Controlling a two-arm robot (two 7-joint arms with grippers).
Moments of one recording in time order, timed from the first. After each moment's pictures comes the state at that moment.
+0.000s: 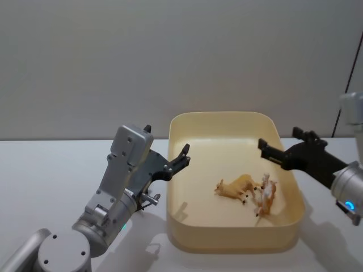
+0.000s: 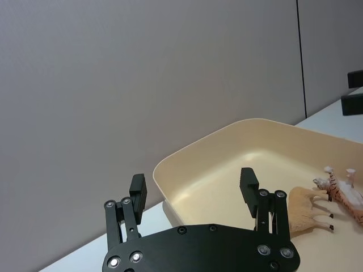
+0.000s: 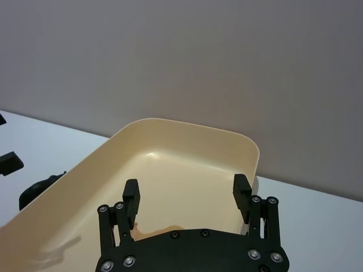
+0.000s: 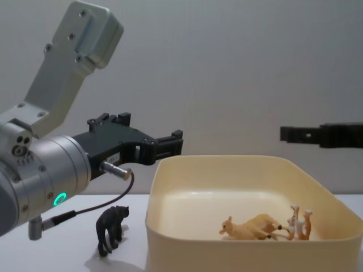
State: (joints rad) left arm -0.24 0.38 0.45 -1.63 -0.20 0.01 -0.01; right arm 0.21 0.28 -0.18 -1.68 0.32 0.36 0.27
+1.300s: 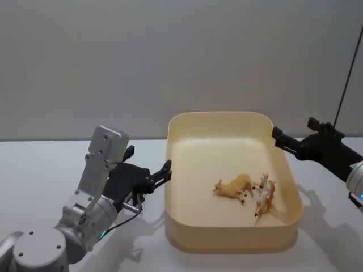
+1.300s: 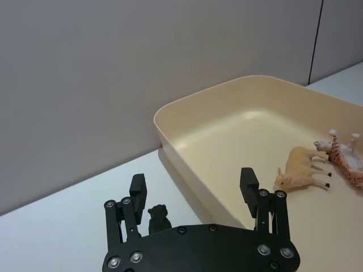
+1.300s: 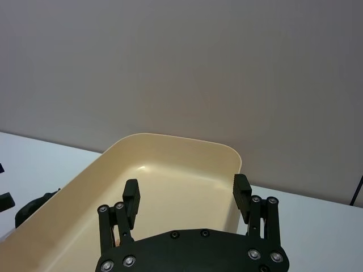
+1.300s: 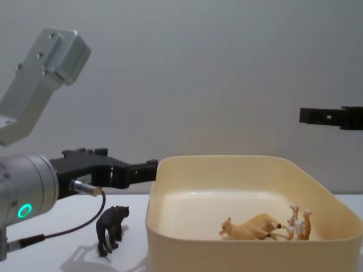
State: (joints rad) left arm -0.21 0.43 0.40 -1.66 -0.36 0.19 -0.04; right arm 0.19 0.31 -0.14 -1.72 0.40 0.35 0.24
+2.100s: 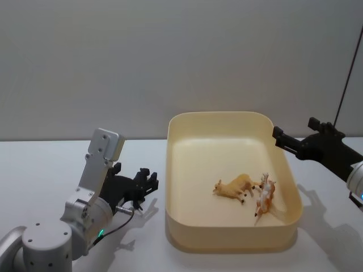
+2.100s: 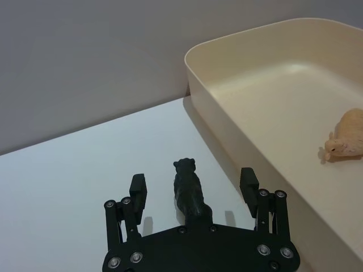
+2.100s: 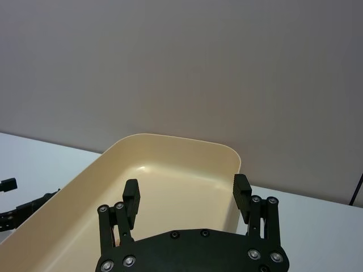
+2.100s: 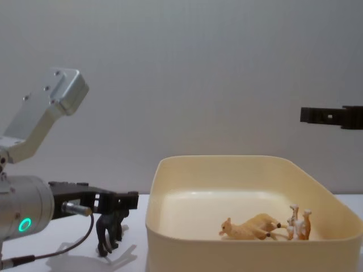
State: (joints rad) left arm -0.25 0.39 0.38 -1.58 -0.39 0.36 0.03; right arm 0.19 0.31 -0.14 -1.72 0.40 0.35 0.24
